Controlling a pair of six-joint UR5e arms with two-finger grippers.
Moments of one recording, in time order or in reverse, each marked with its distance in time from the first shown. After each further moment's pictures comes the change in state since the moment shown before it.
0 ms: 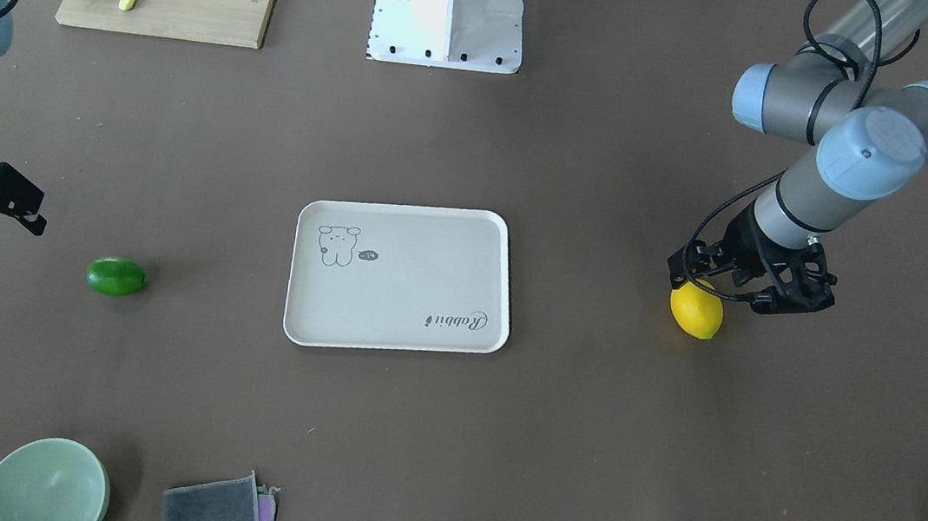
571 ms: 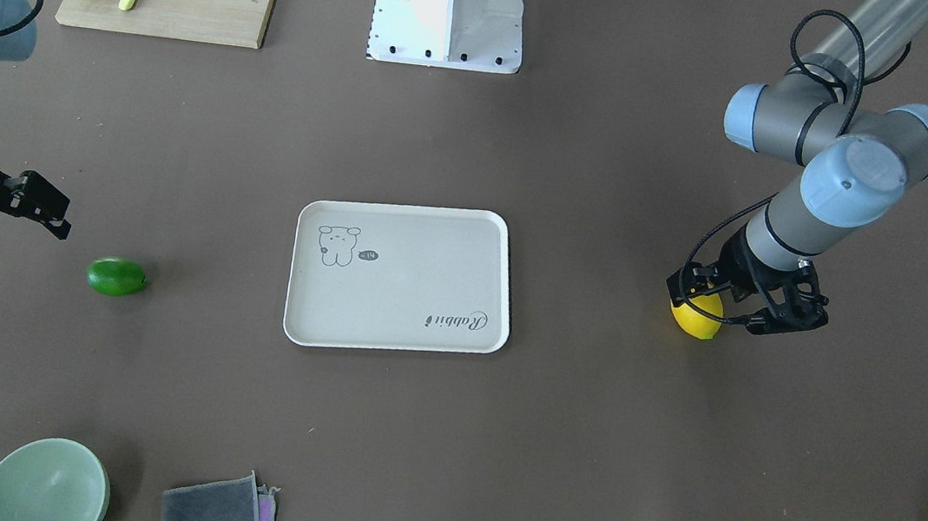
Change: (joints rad) left arm 0.013 -0.018 0.102 -0.052 0.037 -0.006; right arm -0.042 0.009 -0.010 -0.005 -0.016 0.088
